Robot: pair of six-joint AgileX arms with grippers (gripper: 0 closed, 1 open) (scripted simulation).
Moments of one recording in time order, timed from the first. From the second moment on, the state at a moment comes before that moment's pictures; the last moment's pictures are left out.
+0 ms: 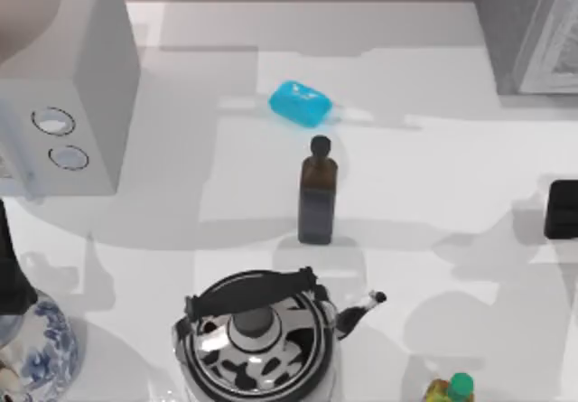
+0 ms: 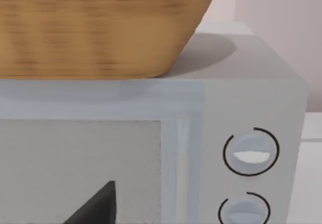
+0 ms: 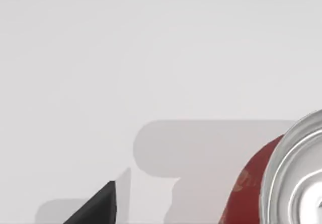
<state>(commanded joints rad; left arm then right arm) 0.00 0.00 0.00 0.00 0.00 0.00 -0.01 1.68 0.41 0.68 0.01 0.01</state>
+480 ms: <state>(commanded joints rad) 0.00 0.00 0.00 0.00 0.00 0.00 -0.01 1.76 0.42 0.74 0.01 0.02</state>
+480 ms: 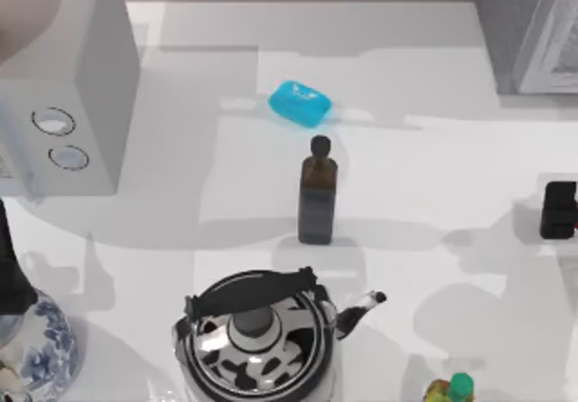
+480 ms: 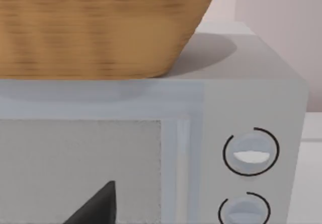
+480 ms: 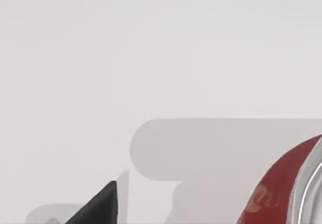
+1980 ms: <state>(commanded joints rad) 0.00 0.00 0.00 0.00 0.00 0.00 -0.01 1.70 0.47 0.68 0.01 0.02</state>
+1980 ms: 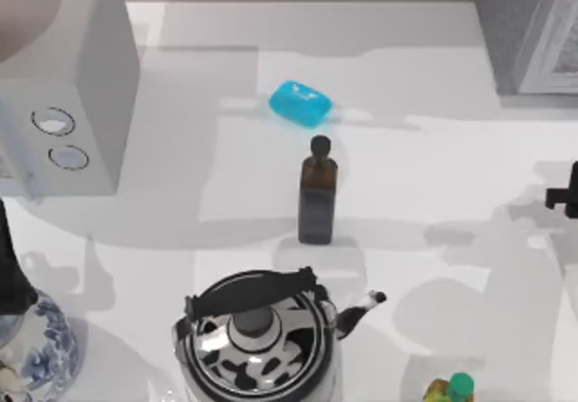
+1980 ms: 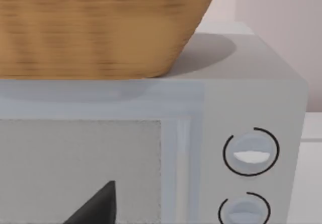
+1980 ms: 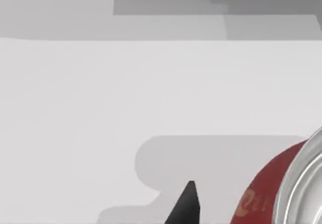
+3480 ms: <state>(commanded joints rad) 0.00 0.00 0.00 0.00 0.00 0.00 -0.01 1.05 0.61 -0.07 0.00 0.00</state>
